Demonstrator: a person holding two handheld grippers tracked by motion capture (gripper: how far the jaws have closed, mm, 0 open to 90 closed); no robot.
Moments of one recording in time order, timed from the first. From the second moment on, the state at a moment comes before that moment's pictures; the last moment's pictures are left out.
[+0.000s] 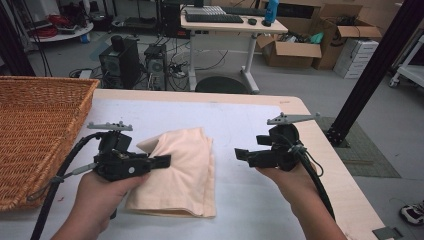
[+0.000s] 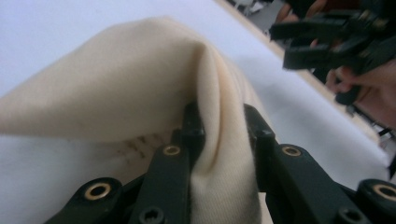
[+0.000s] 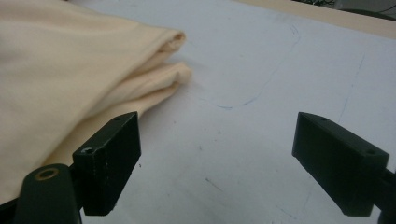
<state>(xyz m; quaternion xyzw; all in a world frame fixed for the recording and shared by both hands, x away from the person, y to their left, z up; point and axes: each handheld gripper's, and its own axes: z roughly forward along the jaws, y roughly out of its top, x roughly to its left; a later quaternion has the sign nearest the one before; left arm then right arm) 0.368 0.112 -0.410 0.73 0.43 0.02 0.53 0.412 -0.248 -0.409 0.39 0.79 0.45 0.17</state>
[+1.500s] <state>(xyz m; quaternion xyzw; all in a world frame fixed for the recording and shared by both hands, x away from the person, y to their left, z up) 0.316 0.339 -0.273 0.66 0.45 0.12 0.59 0.395 -0.231 -0.409 0.37 0.79 0.46 0.16</state>
